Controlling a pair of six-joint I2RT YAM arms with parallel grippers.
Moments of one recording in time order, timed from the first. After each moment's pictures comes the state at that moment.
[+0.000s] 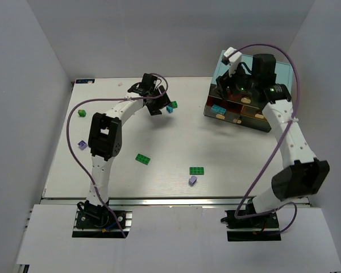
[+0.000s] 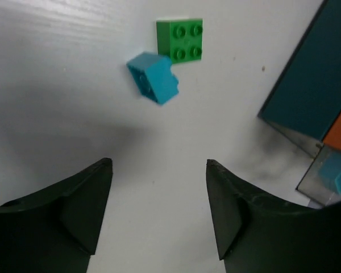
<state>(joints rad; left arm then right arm) -0.39 2.20 1.84 -0.51 0.19 -0.77 0.20 1.59 1.70 -0.61 -0.50 -0.51</state>
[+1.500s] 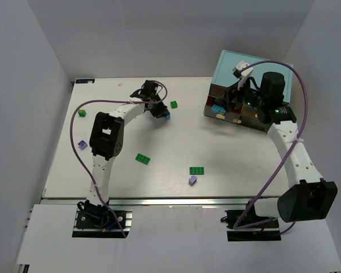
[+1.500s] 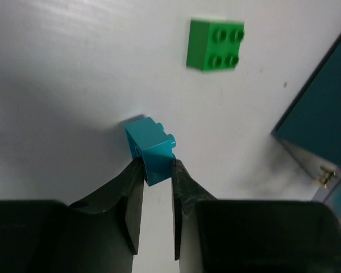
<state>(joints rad) -0.40 2.31 1.87 -0.44 0.14 -0.90 0.13 1.31 1.29 -0.30 -0.65 -0.32</state>
